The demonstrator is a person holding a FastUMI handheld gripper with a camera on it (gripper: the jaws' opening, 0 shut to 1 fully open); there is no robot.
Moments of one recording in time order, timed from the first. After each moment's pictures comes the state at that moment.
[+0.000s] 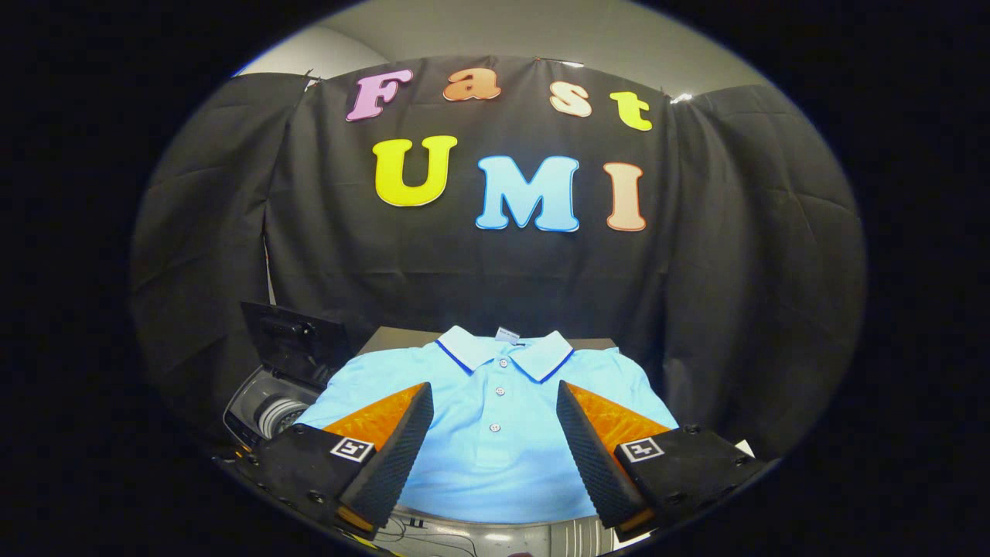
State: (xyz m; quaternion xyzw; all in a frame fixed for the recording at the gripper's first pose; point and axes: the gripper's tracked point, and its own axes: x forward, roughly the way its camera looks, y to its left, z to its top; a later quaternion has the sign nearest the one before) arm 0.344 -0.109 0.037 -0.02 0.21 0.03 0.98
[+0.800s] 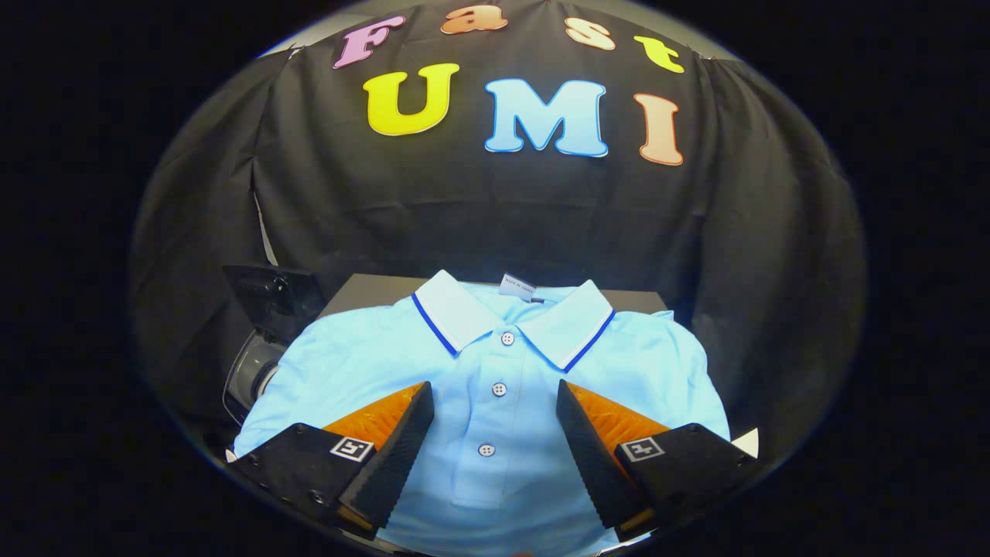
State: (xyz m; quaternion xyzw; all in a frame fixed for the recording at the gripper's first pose) arm 0.395 -0.101 -0.037 -0.02 0.37 0.07 0.93
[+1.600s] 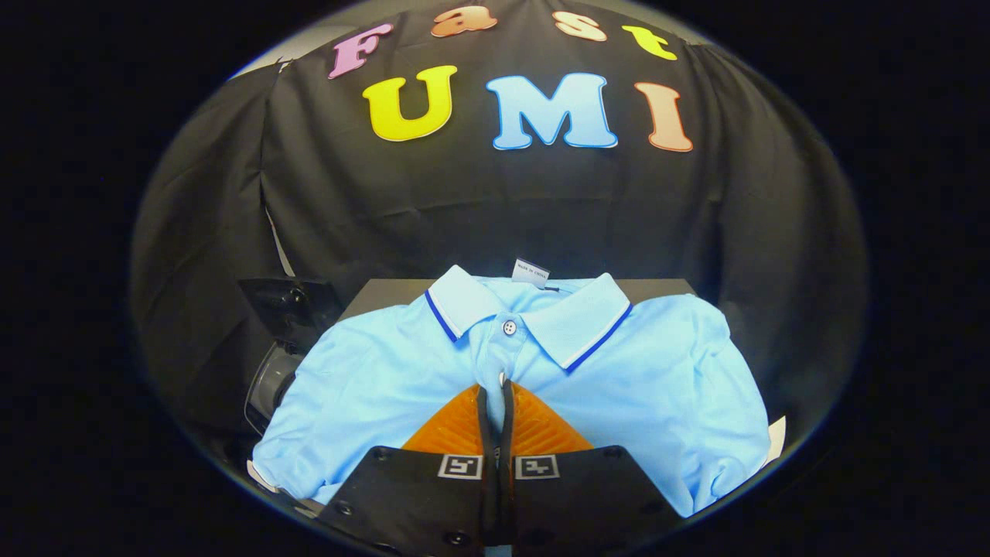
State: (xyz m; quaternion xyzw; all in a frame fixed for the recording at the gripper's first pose) arm 0.401 -0.091 -0.029 0.03 0.33 0.09 0.94
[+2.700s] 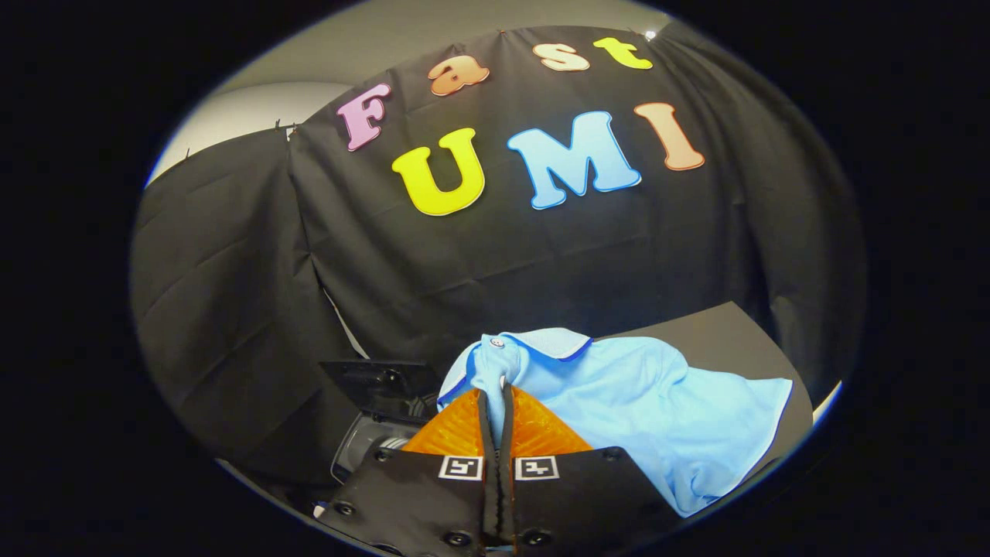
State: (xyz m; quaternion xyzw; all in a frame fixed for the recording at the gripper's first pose) arm 0.383 -0.007 0.061 0.15 0.23 0.16 0.95
